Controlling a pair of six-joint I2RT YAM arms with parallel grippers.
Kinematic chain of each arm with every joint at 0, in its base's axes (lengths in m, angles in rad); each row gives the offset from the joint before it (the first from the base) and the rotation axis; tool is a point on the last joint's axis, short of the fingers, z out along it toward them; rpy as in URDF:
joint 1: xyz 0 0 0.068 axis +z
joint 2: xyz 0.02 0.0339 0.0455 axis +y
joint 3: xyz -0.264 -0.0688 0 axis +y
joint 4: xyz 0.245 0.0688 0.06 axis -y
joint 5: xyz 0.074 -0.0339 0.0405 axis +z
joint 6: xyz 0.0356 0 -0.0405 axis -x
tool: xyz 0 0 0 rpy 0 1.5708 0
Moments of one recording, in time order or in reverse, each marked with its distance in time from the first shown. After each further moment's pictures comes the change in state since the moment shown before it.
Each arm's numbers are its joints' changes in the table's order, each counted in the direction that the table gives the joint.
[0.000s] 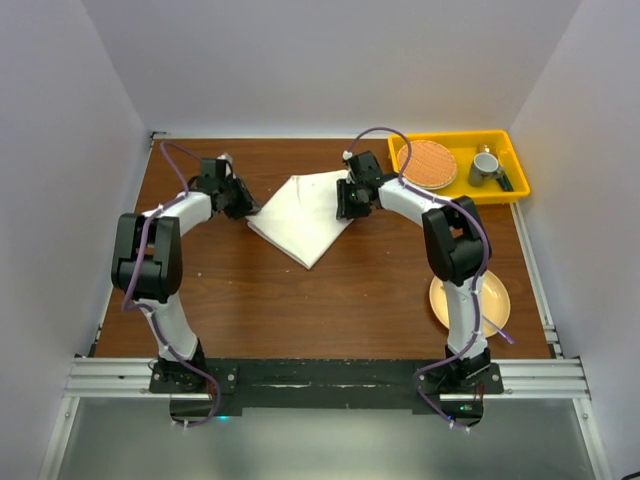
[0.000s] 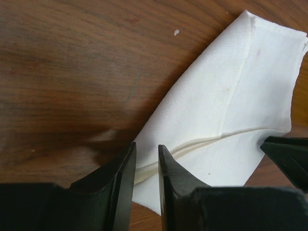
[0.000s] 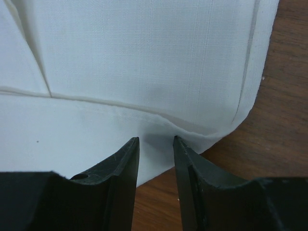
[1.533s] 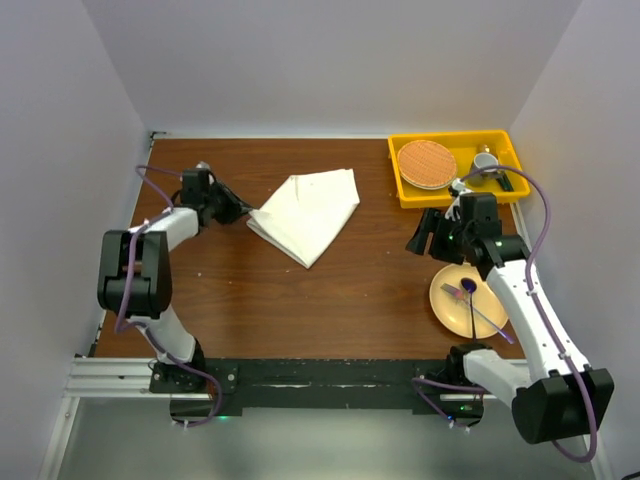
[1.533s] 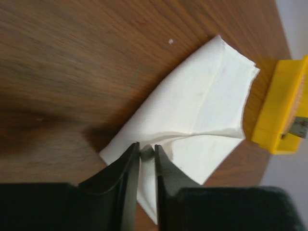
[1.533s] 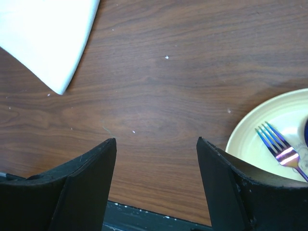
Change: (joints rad) left arm 0.067 -0.126 0.193 0.201 -0.073 0.242; right arm -0.308 -1.120 0.649 -0.356 0.067 -0.049
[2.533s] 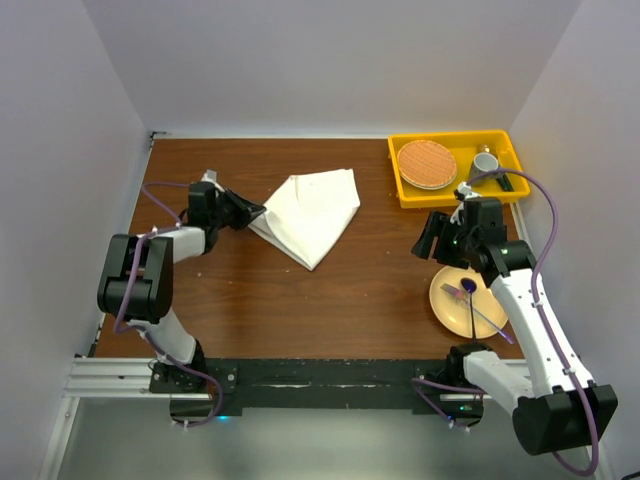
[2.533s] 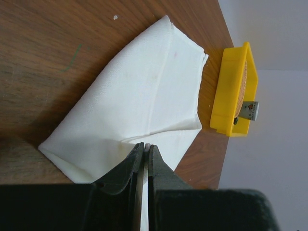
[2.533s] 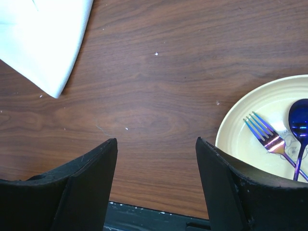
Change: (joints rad) left arm -0.053 -0.050 0.189 0.338 -0.060 0.170; right arm 0.000 -0.055 -0.001 -0.049 -0.047 0.000
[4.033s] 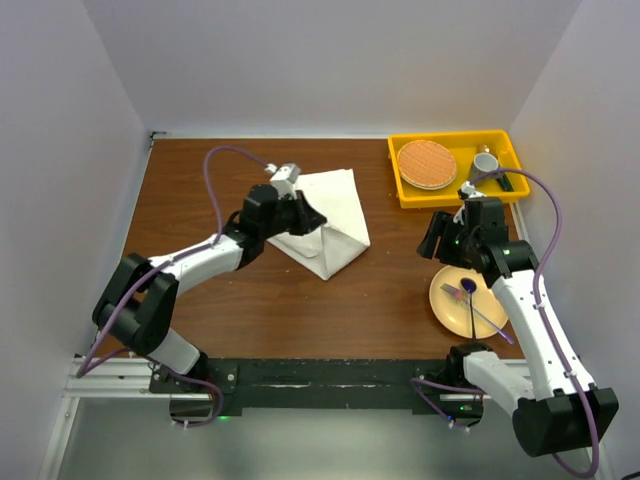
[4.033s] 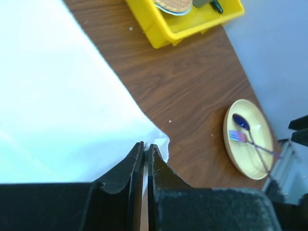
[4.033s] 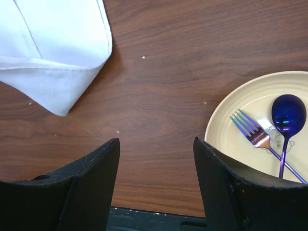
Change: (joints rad) left arm -0.515 -0.133 -0.124 -0.075 0.140 -0.455; right arm 0.000 -0.007 -0.016 -0.027 -0.061 0.000
